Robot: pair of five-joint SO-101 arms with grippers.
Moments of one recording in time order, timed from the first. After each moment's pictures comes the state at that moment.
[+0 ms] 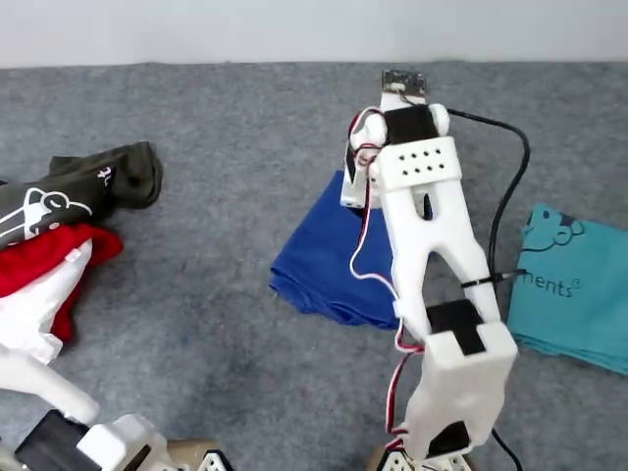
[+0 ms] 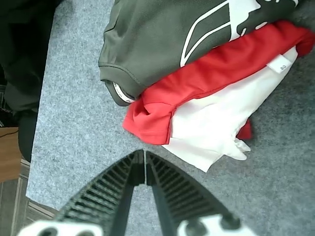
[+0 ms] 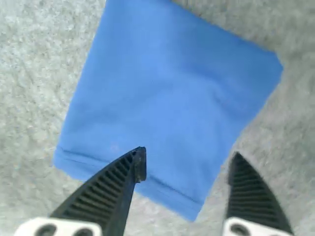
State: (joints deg) left arm -58.8 -10.9 -15.5 99.3 -38.3; right arm -16.5 18.4 -30.0 100.5 -23.2
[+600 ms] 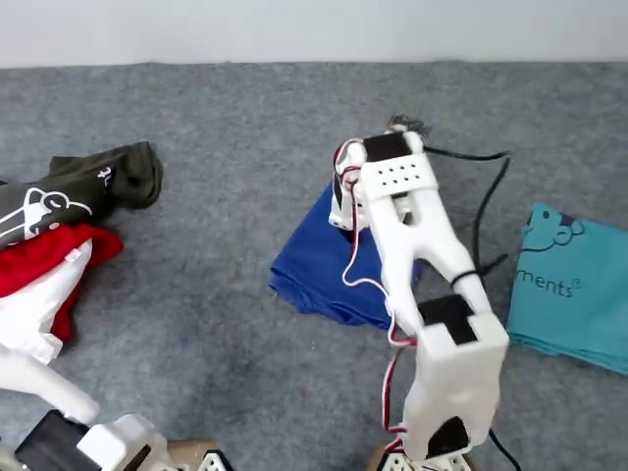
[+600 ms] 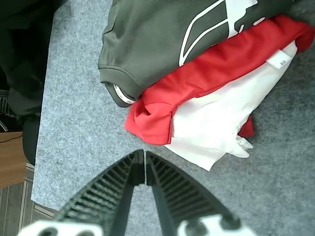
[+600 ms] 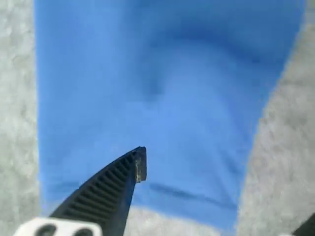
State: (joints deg) left arm -58.8 -10.9 -15.5 99.3 -39.3; right arm -17.7 24.4 -16.3 88.4 -39.6
